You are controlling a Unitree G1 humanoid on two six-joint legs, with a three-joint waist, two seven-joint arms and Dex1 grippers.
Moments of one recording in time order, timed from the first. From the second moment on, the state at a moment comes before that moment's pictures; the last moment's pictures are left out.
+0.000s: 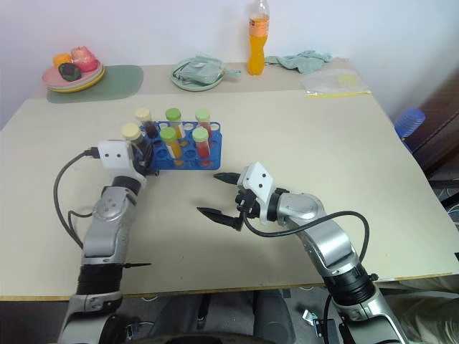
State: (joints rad) left arm -0.29 0.14 0.15 -0.06 -0.11 0.19 -0.06; right arm -0.31 -0.43 0.26 -0.36 0.34 0.47 0.79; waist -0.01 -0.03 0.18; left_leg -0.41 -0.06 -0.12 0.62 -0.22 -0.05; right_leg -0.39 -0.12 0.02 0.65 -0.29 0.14
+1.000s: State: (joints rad) left arm 0.15 0.62 0.41 -0.37 -0.42 0.41 -0.56; right arm -0.18 -0.81 -0.25 -0.14 0.43 0.45 0.90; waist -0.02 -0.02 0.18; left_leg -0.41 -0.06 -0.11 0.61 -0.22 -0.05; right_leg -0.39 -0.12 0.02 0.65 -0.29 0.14
